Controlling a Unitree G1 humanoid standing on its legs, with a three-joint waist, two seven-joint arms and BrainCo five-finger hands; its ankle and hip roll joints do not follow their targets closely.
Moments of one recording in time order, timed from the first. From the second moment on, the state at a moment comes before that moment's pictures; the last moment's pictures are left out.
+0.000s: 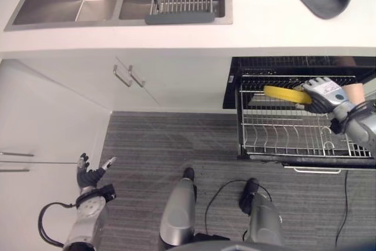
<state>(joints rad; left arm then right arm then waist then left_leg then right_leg) 0.14 0.47 0.03 0.46 -0.43 -0.16 0.47 -0.53 -1.11 0.47 0.46 -0.57 -0.38 -0.28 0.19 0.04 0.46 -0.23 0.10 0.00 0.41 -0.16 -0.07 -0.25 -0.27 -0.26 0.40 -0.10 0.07</state>
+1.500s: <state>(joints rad) 0.07 0.57 -0.04 0.39 -0.55 -0.17 0.46 -1.09 -1.03 0.82 1.02 -0.63 -0.18 -0.20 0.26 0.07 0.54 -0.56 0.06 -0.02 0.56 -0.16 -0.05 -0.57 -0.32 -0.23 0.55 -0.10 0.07</state>
